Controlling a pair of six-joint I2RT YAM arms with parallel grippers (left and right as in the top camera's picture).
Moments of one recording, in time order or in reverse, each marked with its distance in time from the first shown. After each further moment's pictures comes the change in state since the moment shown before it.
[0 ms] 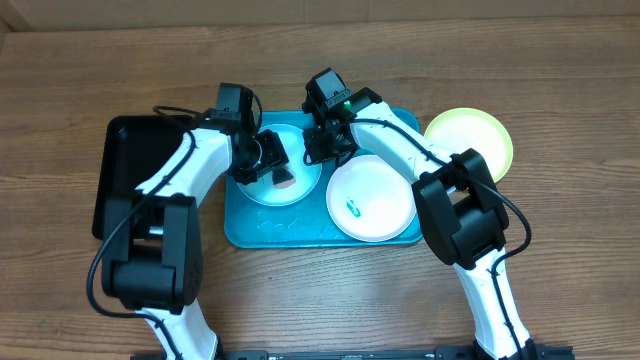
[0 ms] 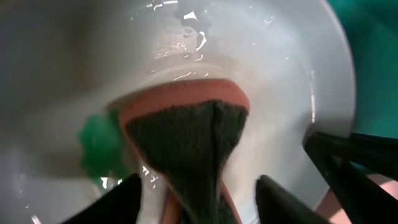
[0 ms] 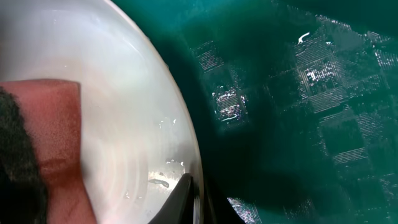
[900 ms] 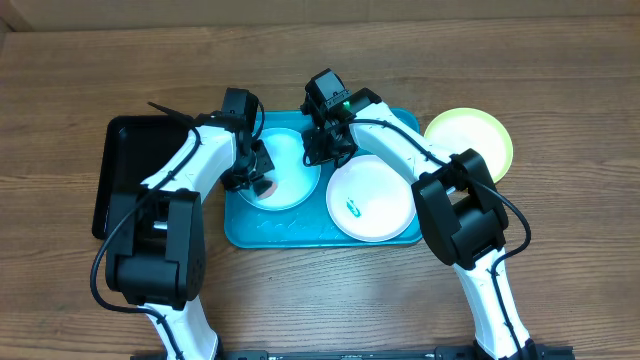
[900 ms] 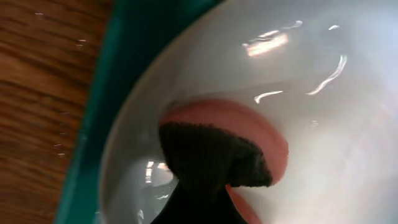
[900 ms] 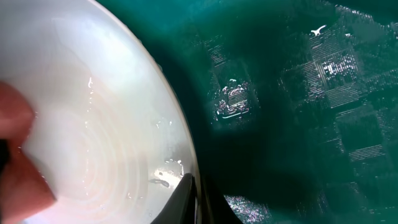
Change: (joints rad) left arm -0.011 0.027 0.026 -0.155 -0.291 -0.034; right arm 0.001 0.000 0.000 -0.009 -0.019 -0.003
